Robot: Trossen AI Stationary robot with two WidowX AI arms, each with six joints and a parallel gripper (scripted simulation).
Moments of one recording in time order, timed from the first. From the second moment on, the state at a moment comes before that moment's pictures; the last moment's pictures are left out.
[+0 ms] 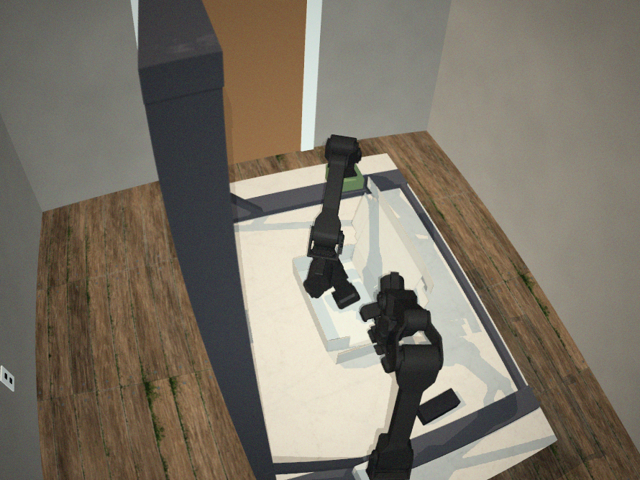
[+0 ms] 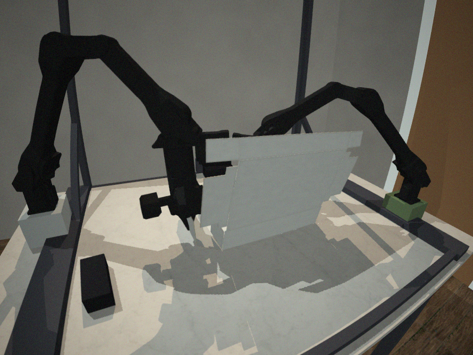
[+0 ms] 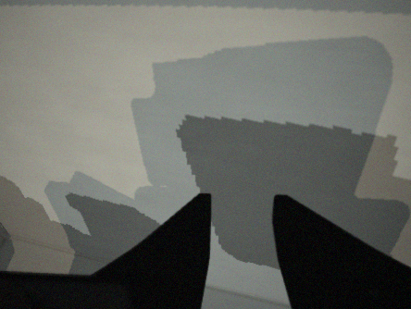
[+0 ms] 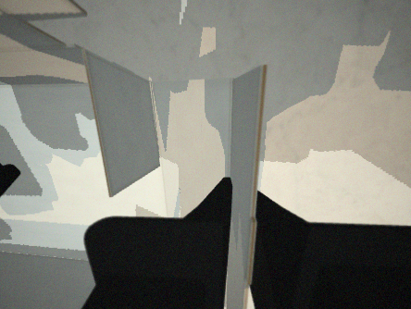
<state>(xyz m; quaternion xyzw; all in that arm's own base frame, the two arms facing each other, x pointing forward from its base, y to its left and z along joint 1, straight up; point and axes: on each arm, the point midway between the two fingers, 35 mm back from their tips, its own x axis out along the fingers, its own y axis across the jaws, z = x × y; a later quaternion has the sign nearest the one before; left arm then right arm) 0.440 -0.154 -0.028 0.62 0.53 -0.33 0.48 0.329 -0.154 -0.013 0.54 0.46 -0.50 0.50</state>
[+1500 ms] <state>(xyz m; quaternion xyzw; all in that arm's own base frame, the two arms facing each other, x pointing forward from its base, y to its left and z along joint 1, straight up) 0.443 -0.157 -0.026 0.62 0.52 -0.33 0.48 0.335 -0.145 0.010 0.60 0.38 -0.43 0.56</state>
